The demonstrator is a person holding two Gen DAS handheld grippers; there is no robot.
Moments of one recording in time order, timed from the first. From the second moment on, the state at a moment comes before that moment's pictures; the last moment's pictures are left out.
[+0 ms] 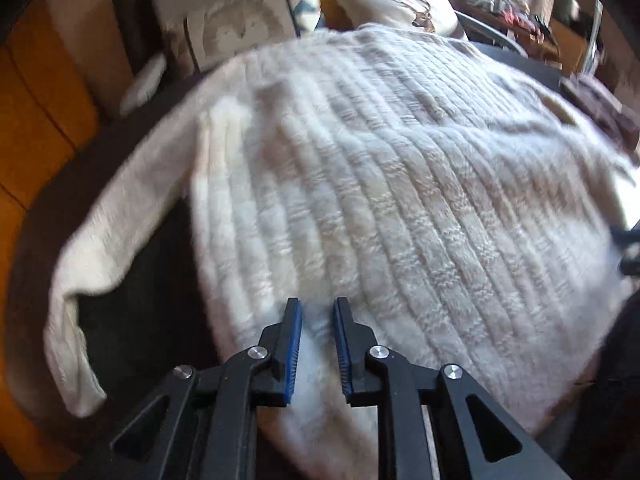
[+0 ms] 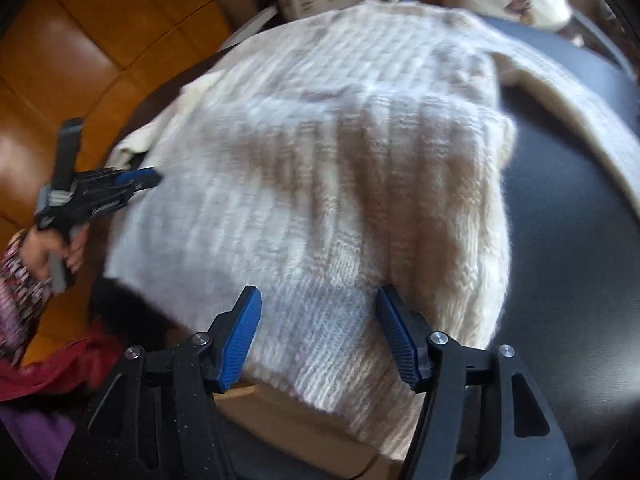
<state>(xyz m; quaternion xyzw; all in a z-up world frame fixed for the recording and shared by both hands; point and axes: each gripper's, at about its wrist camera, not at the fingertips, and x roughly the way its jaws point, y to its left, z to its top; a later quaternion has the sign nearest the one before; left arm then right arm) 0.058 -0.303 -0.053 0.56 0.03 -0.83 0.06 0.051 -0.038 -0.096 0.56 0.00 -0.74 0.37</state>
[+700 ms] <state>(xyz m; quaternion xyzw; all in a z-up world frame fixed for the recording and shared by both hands) 0.004 -0.231 -0.069 0.47 0.01 -0.88 0.01 -0.015 -0.109 -0.104 0.50 0.10 -0.81 0.29</state>
